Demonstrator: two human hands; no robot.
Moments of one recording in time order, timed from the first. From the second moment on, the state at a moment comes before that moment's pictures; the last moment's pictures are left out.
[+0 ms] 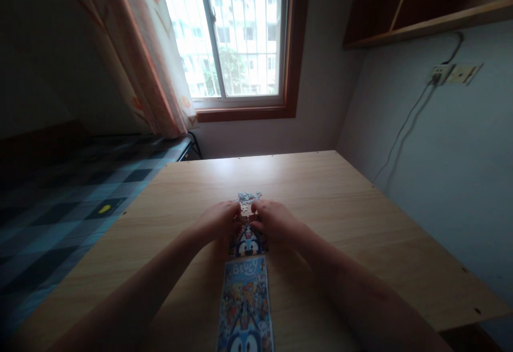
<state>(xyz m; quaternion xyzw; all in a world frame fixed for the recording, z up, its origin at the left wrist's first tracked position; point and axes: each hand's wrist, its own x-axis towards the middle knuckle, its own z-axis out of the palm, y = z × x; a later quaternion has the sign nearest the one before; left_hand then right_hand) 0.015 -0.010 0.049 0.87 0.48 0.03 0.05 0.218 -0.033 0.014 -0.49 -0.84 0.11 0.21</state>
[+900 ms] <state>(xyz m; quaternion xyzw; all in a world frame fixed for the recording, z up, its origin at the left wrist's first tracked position) -0.008 0.026 0.022 0.87 0.38 0.15 0.29 0.230 -0.011 0.002 -0.40 -0.83 0.26 0.30</state>
